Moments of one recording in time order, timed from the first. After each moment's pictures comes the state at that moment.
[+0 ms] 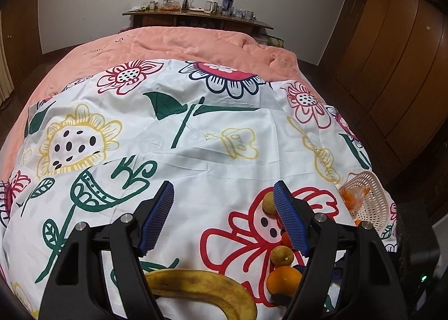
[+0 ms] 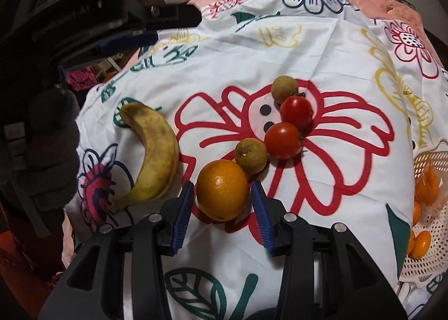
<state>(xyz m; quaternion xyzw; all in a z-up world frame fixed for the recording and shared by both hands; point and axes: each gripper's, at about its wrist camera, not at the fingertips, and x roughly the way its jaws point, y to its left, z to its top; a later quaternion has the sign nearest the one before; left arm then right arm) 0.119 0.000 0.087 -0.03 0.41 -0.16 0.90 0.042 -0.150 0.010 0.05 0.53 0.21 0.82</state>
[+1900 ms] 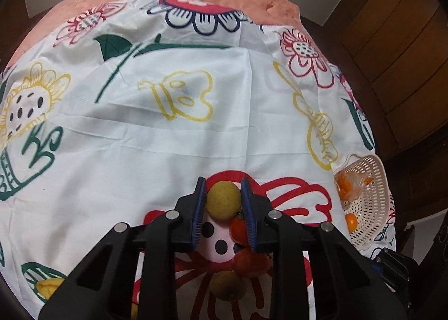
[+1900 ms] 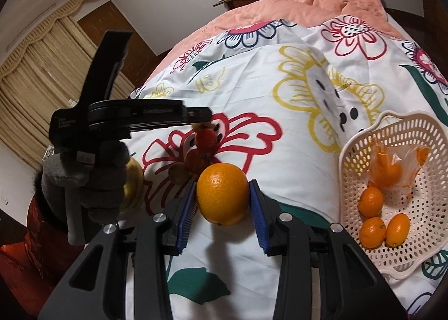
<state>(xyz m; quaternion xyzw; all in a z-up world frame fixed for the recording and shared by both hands) 0.165 -0.085 0.028 -0.04 0.54 -0.17 0.82 0.019 -0.266 0.029 0.16 0.45 0.17 0.86</state>
